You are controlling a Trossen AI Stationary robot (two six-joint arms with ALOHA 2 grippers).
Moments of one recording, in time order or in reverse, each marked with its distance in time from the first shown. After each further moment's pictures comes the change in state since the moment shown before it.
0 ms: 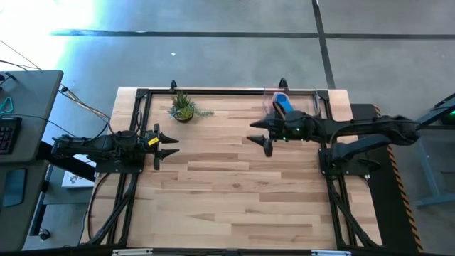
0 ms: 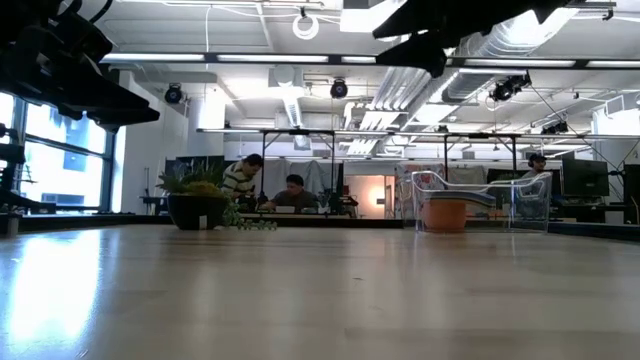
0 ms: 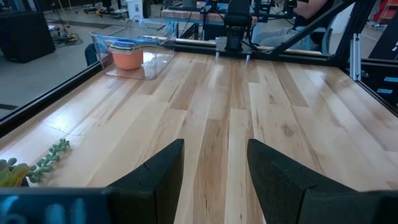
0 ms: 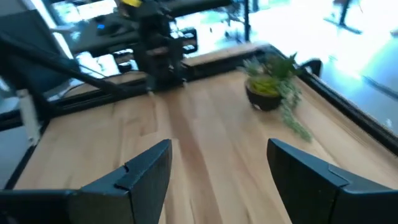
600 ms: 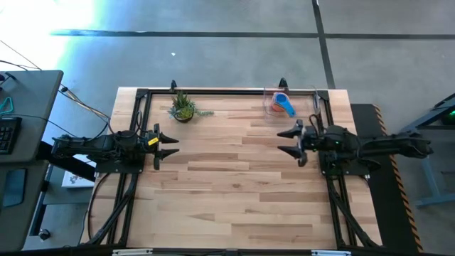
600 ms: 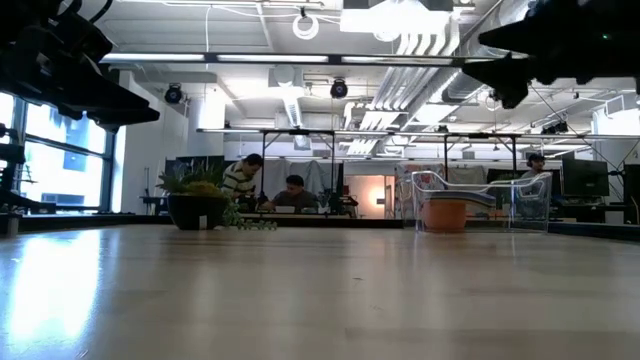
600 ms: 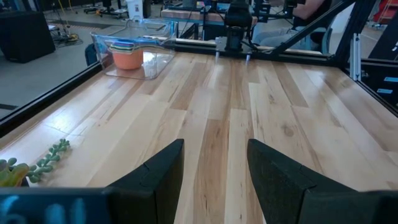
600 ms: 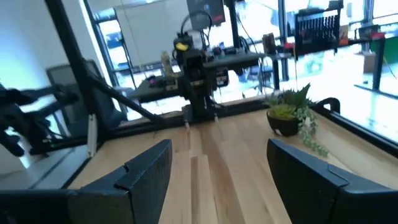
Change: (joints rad) left arm 0.000 0.000 0.000 0.000 0.000 0.000; right arm 0.028 -0.634 -0.616 0.325 -0.089 -0.022
